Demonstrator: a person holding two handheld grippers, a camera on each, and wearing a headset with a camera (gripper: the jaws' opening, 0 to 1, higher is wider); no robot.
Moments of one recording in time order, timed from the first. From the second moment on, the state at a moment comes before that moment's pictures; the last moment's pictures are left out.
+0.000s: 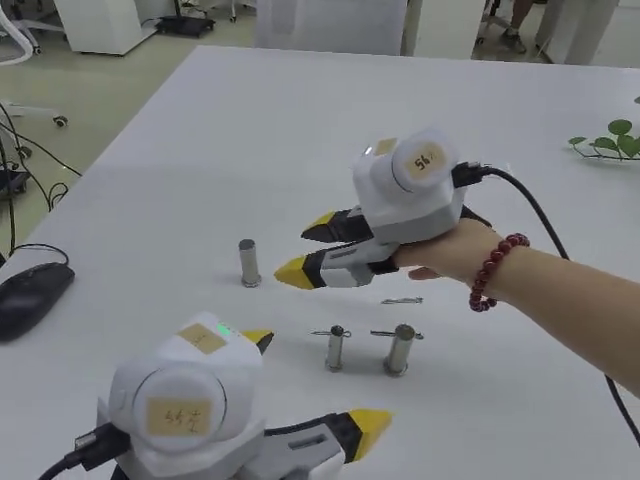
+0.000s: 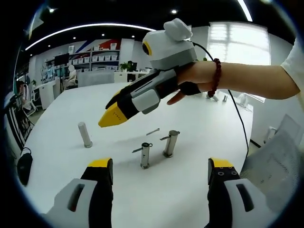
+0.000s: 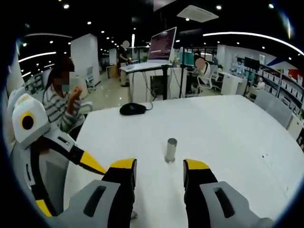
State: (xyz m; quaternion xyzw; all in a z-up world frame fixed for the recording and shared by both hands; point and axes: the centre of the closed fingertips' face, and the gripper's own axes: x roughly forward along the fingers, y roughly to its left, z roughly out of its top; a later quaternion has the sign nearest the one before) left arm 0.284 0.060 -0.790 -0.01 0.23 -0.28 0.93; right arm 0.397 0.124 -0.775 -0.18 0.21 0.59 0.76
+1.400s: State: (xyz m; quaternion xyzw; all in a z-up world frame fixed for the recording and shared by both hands) left arm 0.290 0.071 -0.793 -0.02 0.23 -0.27 0.93; right arm 0.425 0.188 -0.825 -0.11 0.22 0.60 0.76
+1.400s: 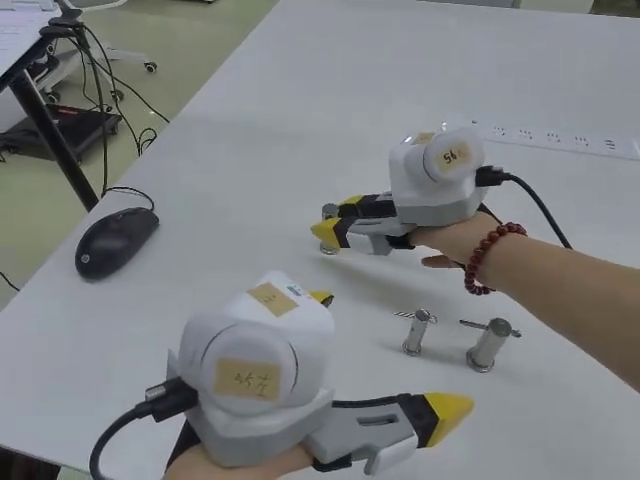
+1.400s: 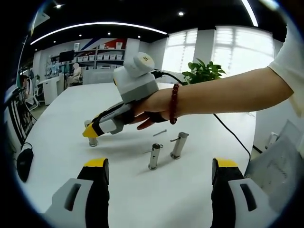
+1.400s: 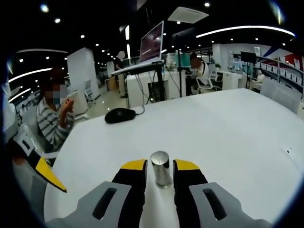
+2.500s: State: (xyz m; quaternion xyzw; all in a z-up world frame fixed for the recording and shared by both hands) left arm 0.294 0.074 -0.789 -0.02 0.22 -0.26 0.94; right arm 0.432 0.173 -0.825 -0.15 0.22 0.58 0.77
